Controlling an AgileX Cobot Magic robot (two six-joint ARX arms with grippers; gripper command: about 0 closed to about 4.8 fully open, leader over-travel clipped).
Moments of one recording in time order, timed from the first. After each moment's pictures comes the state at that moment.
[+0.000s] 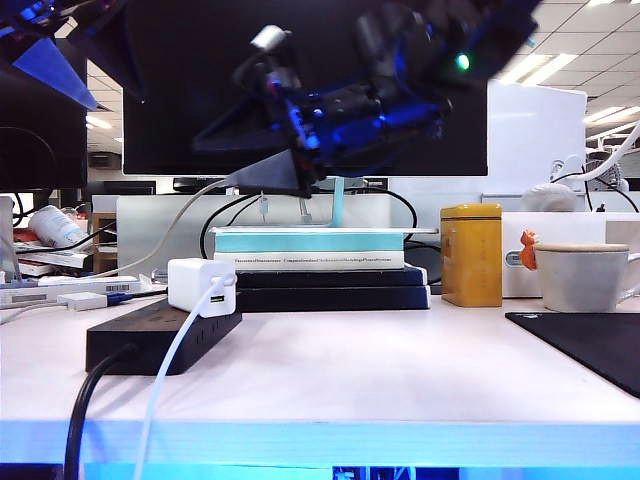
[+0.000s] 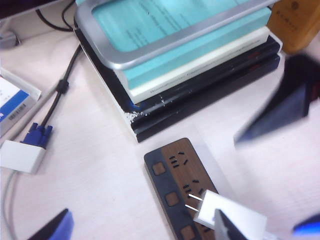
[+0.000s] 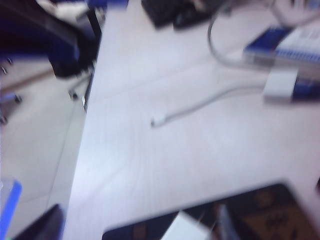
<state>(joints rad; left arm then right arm) -0.23 1.28 1.17 -0.51 0.20 0.18 0.54 1.95 1.39 0.13 -0.90 -0.05</state>
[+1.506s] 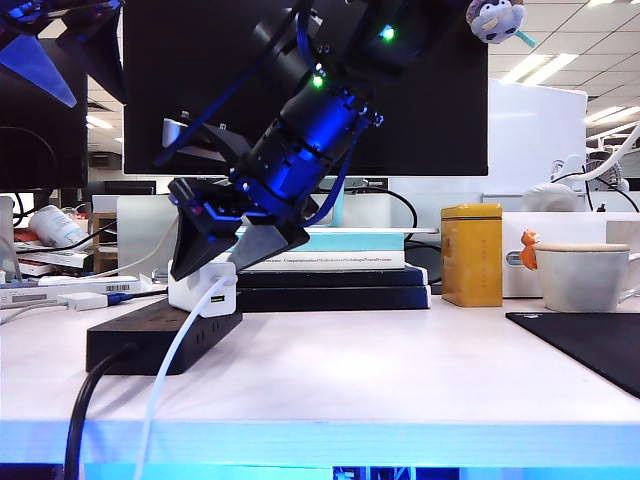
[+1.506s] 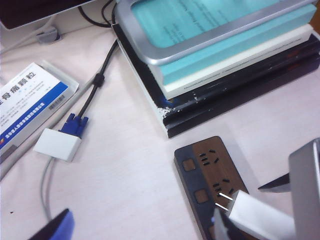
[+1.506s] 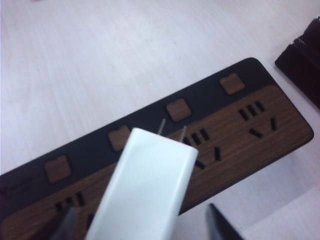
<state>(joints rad) -0.23 1.27 1.17 -0.51 0.09 0.18 0.76 1.96 1.38 -0.16 -0.21 -0.18</state>
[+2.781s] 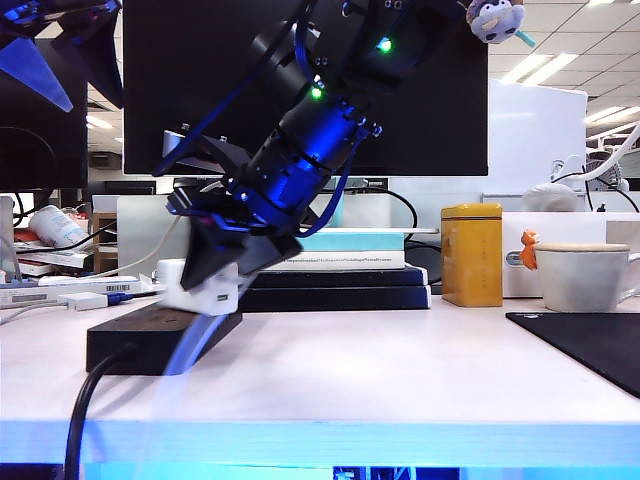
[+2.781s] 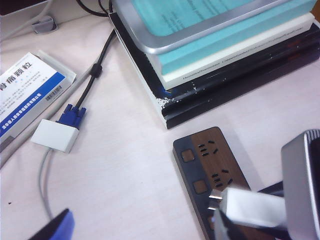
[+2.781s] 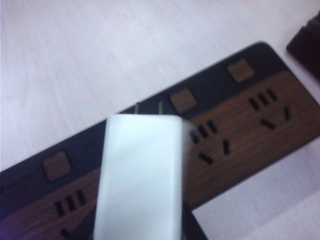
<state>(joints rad) -0.23 1.27 1.17 -0.54 0.09 0.18 0.76 1.98 1.39 -0.17 -0.23 -0.16</state>
